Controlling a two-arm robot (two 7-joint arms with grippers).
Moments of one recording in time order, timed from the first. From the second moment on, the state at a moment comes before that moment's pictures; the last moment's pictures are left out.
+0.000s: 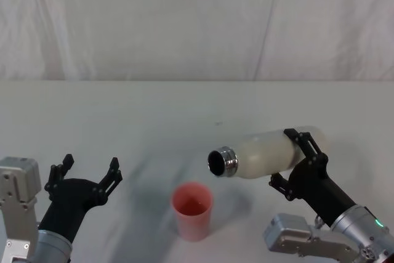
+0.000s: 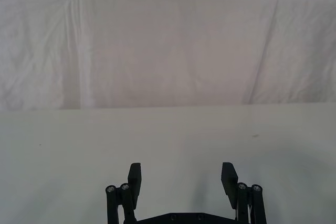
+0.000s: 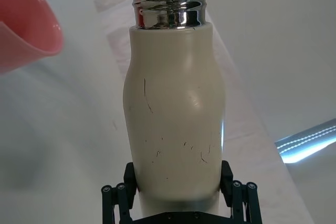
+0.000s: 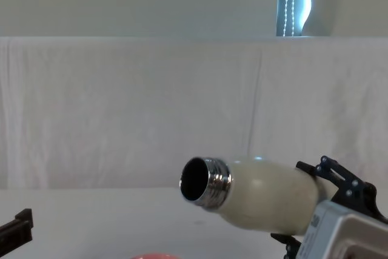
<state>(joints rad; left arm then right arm) 0.27 0.24 0.04 -1.85 -0.25 -0.02 -0.02 0.07 0.38 -0.46 -1.61 -0.78 -0.19 -0.08</state>
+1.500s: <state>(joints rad) 0.27 0.24 0.04 -1.85 -0.25 -0.02 -0.02 0.13 0.42 -0.54 -1.61 -0.89 -0.10 -0.07</state>
